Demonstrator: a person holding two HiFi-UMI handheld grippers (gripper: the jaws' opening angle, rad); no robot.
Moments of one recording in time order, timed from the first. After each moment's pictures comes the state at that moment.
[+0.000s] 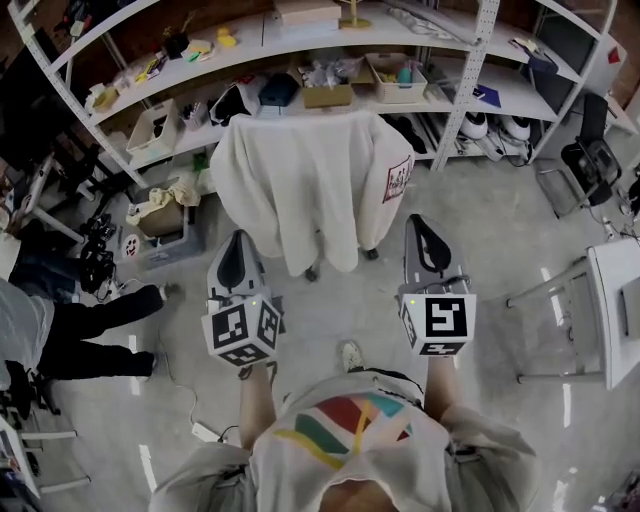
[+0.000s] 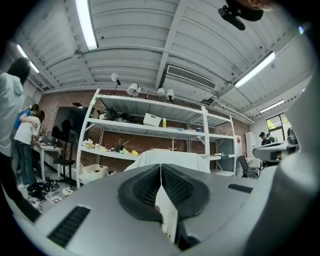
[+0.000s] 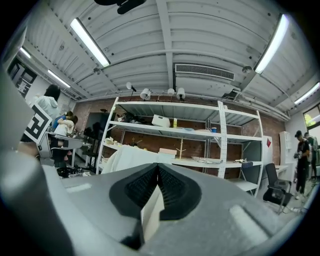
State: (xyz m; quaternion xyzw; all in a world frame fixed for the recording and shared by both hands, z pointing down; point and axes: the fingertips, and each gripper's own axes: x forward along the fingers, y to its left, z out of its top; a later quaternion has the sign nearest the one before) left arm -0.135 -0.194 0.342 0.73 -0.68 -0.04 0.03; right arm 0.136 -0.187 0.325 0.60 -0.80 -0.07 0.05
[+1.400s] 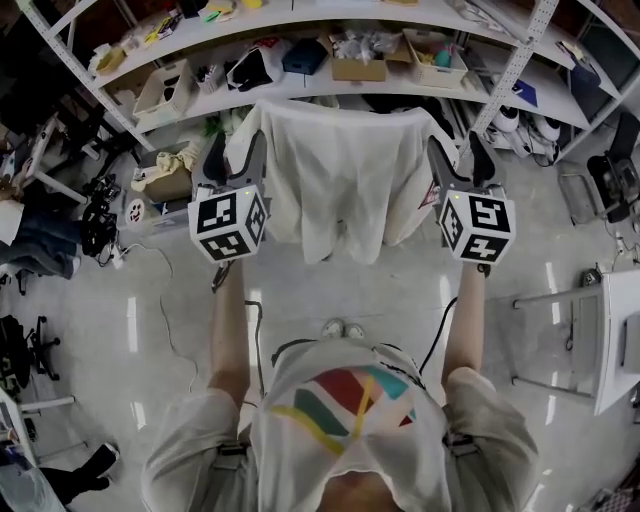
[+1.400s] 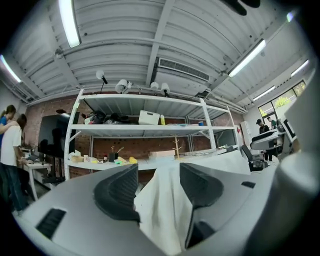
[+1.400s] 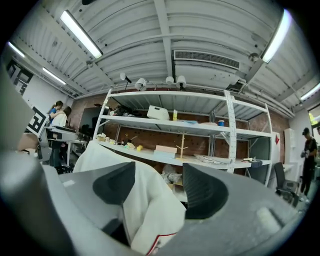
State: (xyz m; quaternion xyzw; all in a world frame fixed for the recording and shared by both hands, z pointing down) left arm -0.194 -0.386 0.312 0.75 -0.66 0.01 -0.03; right arm 0.135 -0.388 0.311 0.60 -0.80 -0.05 0.06
